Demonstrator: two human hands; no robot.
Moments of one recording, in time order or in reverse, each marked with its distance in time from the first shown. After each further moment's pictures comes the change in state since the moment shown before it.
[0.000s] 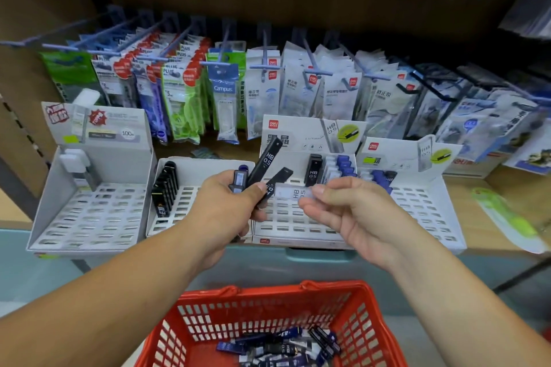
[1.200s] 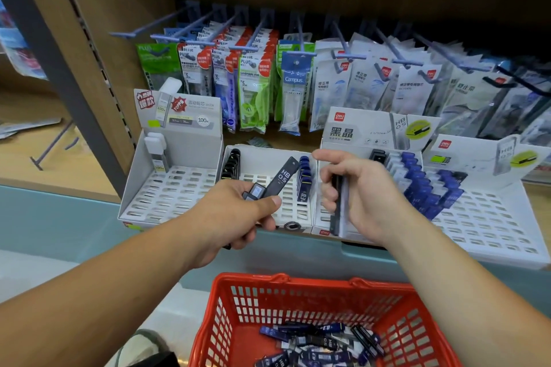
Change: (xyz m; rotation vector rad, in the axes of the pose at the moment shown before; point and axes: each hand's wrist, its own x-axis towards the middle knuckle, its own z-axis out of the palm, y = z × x) left_hand -0.021 -0.004 -0.093 0.237 -0.115 -0.182; right_hand 0.049 0.045 0.064 -0.153 -0.203 -0.078
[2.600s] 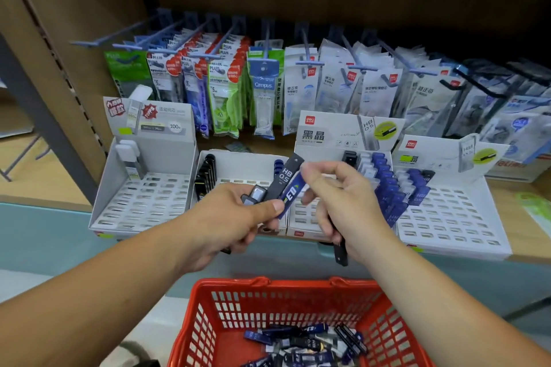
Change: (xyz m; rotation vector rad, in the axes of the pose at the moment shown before) left_hand -0.007 0.017 0.032 -0.069 -0.126 0.067; right_hand -0.036 0.002 -0.010 -0.324 0.176 -0.153
